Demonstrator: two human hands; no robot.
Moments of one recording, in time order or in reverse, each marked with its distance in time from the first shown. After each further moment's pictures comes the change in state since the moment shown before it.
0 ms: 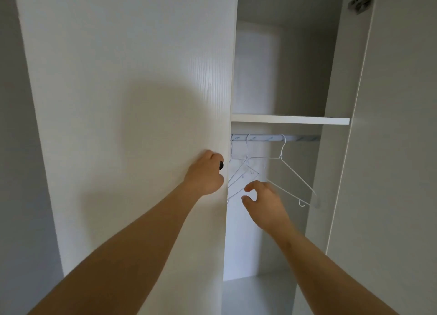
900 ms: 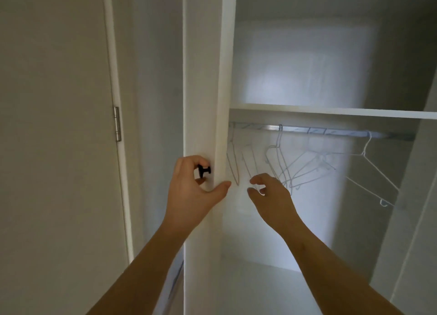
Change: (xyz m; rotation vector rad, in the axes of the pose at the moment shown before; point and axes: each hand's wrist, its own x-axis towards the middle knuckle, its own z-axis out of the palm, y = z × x) left_hand -0.291 0.030 -0.114 -0.388 0.739 -0.235; right_hand -0.157 -0.105 0.009 0.364 -0.203 -0.312
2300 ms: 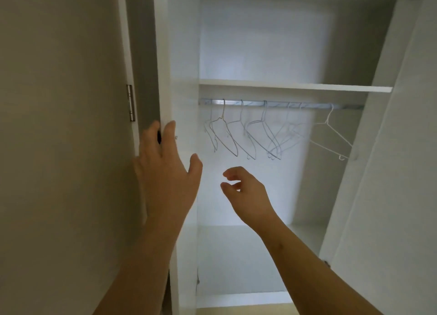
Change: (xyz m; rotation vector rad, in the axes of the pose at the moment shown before) left_hand -0.006 -0.020 -0.177 0.403 -0.034 0.007; right_hand -0.105 -0.147 0.122 0.025 0.033 0.150
